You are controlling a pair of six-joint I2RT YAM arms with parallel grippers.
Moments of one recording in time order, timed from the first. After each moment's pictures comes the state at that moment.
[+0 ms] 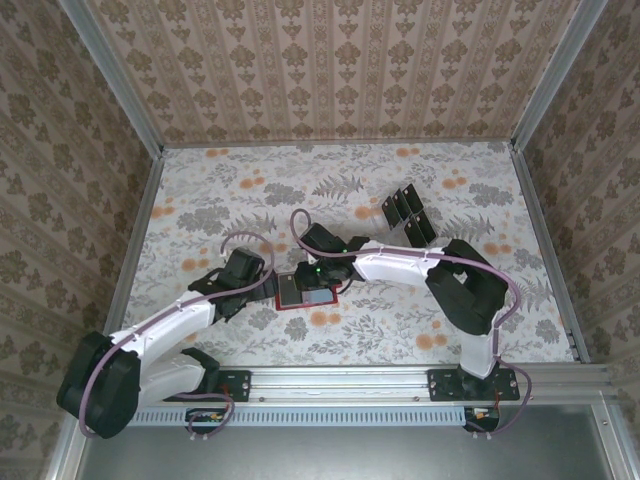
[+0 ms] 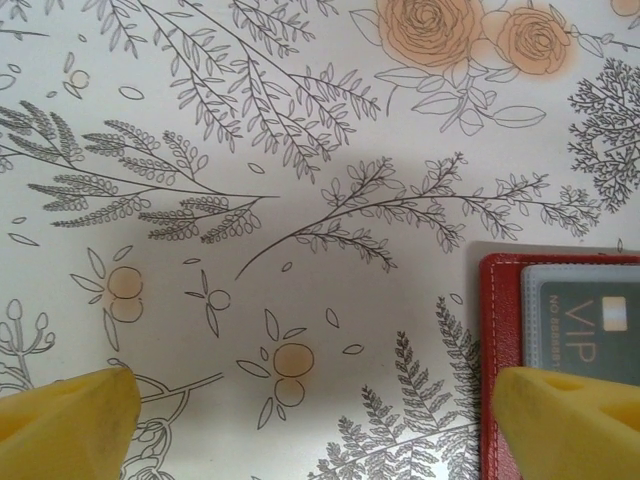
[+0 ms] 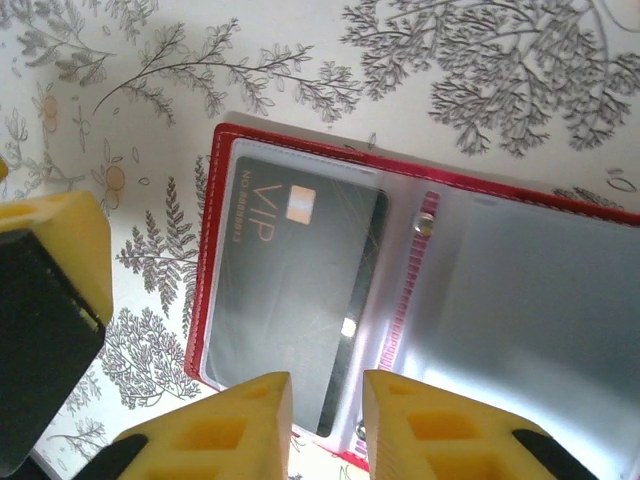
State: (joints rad) left arm -0.58 1.09 0.47 -0.40 -0.22 -0.63; right arm 0.87 1.88 1.23 -0.37 -0.18 0.67
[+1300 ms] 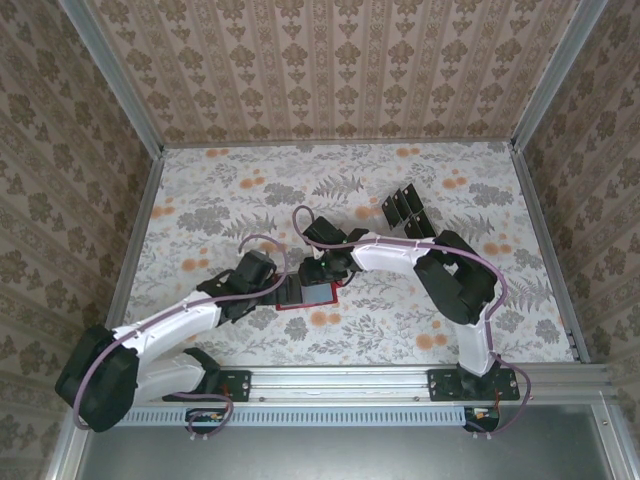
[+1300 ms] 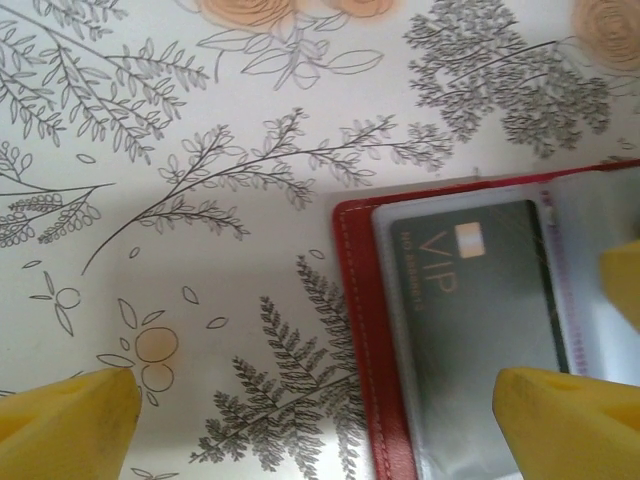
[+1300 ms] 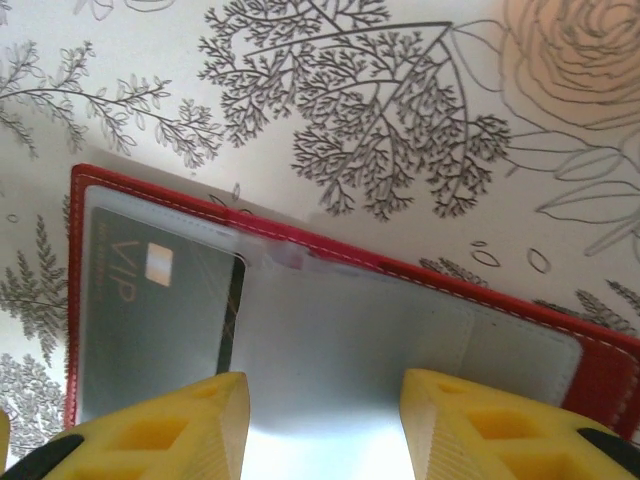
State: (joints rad) left arm -0.70 1.11 0.49 -0.37 -0.17 -0.58; right arm 0.81 1.98 1.29 -0.42 -0.19 0.58
